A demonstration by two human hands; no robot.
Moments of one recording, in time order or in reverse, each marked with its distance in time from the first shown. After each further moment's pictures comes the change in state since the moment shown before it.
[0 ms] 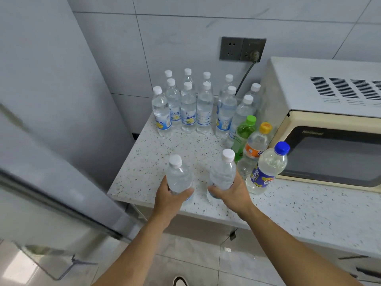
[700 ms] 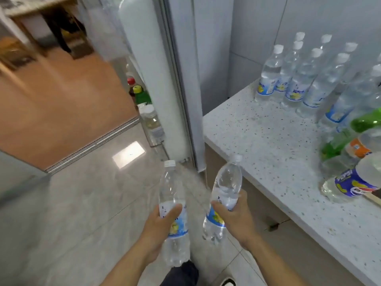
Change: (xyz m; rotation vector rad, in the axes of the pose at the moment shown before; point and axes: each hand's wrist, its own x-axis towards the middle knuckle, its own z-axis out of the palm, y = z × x) left_hand -0.280 -0.072 -0.033 -0.440 0.547 -0.506; right_hand -0.154 0.041 0.056 0.167 -0.687 0.048
